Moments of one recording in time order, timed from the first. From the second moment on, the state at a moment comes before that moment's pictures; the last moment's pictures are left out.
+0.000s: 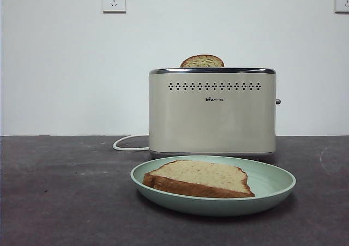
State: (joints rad) left arm -0.51 0.74 1.73 -1.33 0.21 0.04; right arm 0.50 0.62 1.04 -1.16 -0.42 0.06
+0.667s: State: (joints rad) left arm -0.38 0.74 1.67 -1.06 0.30 0.20; right arm 0.50 0.62 1.04 -1.16 -0.42 0.06
